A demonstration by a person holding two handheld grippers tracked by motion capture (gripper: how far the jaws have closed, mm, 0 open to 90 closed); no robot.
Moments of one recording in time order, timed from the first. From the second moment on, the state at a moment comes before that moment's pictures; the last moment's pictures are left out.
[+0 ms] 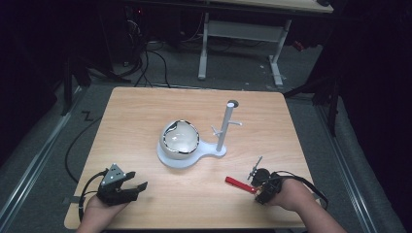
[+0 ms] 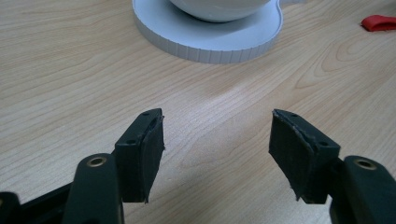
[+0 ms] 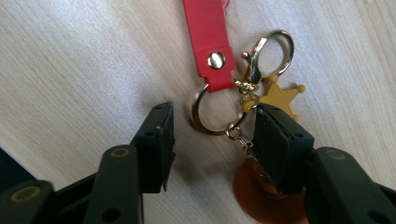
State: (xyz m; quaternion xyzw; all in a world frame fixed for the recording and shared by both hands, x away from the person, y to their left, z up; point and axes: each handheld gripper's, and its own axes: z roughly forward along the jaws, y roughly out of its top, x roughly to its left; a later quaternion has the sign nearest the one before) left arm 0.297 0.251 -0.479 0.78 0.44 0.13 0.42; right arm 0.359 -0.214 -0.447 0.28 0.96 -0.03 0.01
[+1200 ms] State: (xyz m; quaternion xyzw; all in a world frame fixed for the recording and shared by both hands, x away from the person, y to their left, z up) left arm 0.297 0.250 -0.480 0.79 0.44 0.12 0.41; right arm 0.368 -0.221 -0.368 0.28 0.96 0.03 0.04
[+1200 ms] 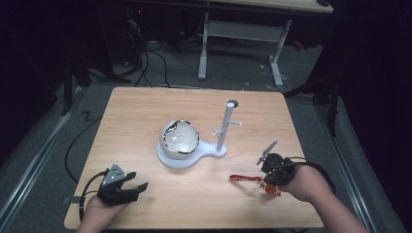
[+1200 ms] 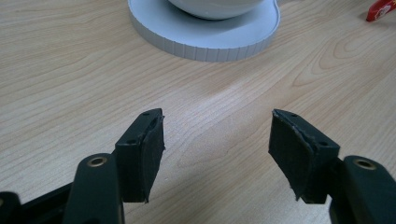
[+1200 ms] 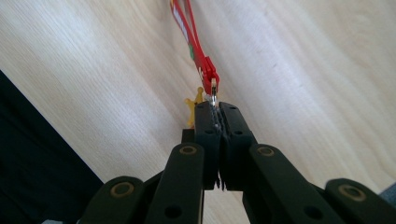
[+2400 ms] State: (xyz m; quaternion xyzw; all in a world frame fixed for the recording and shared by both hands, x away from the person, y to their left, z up) left arm 0.296 0.252 -0.480 0.79 0.44 0.12 0.42; right arm 0.400 -0.143 -0.228 0.22 0.96 0.10 0.15
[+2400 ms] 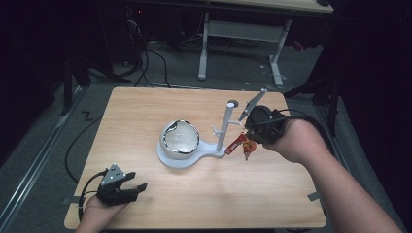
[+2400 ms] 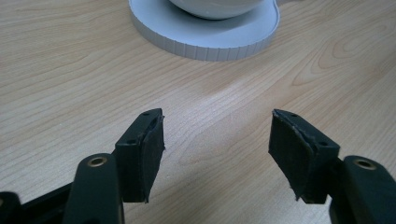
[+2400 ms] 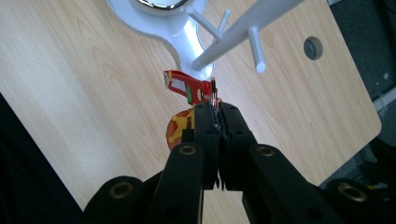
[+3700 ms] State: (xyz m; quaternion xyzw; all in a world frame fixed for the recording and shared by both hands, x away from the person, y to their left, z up) left arm 0.296 0.256 -0.480 0.79 0.44 0.12 0.42; right arm 0.443 -0.113 -0.210 0.23 0.96 0.06 0.14
